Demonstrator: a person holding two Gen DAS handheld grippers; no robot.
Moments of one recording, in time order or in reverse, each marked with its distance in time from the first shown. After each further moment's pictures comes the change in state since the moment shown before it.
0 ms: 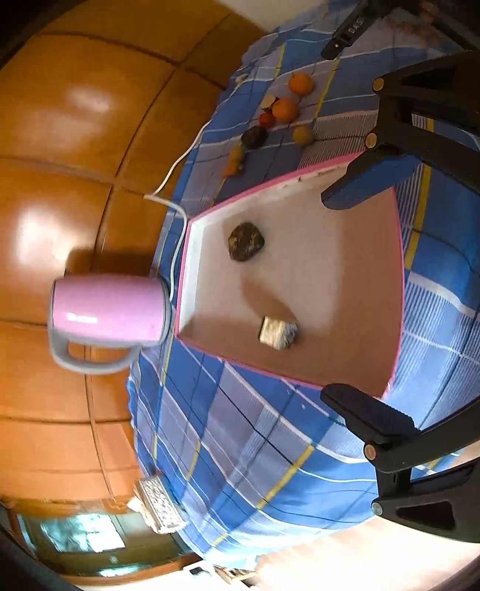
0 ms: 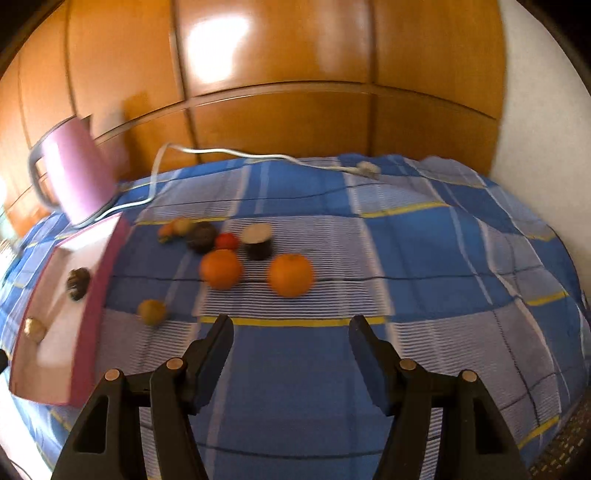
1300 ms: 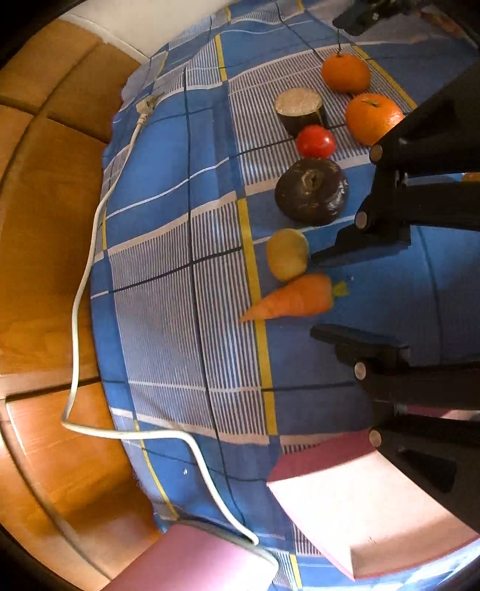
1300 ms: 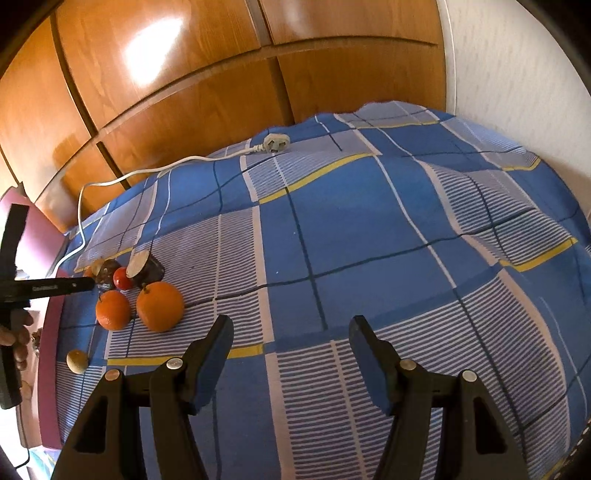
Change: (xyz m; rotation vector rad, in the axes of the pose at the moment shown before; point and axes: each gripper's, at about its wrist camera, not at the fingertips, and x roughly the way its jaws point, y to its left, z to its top) left arm 0.221 -0.193 0.115 0.491 0.381 -0.244; right arm 0.046 -0.105 0.010 0.244 0.078 0.006
